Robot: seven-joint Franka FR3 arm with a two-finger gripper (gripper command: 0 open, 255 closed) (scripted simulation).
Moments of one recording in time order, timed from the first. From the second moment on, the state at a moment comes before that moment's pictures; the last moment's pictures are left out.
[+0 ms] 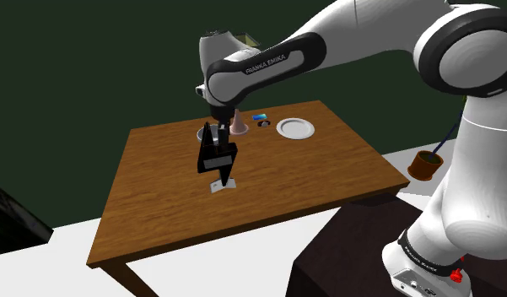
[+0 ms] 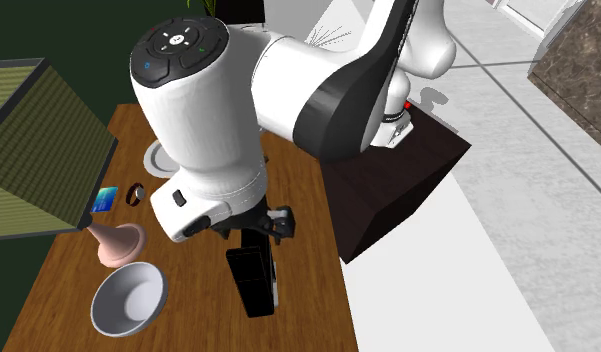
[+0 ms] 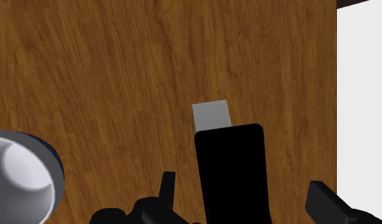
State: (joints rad) arm 0.17 0.29 0.19 -1.72 -0.05 2.03 -0.50
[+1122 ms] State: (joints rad) arm 0.17 0.34 0.19 -1.76 -0.06 2.12 -0.50
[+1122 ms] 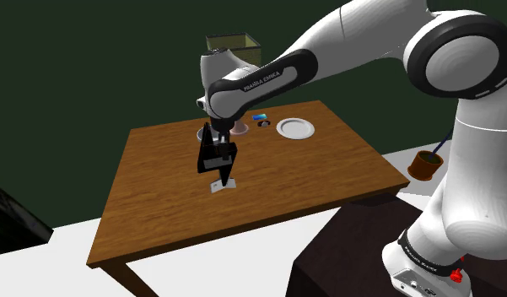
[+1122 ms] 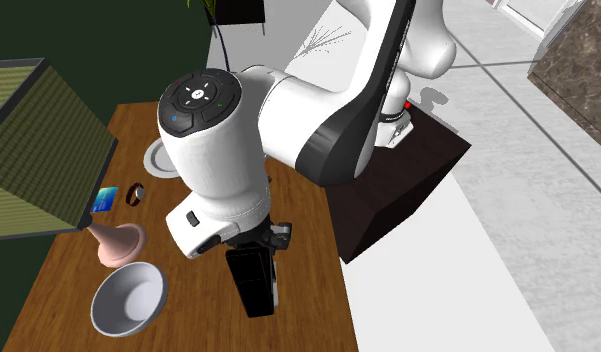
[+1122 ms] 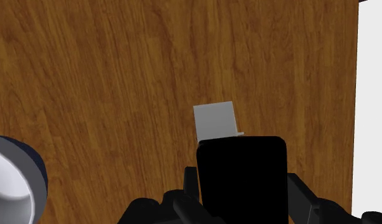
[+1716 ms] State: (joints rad) arm 0.17 0.31 0.19 -1.72 -0.06 2.05 -0.50
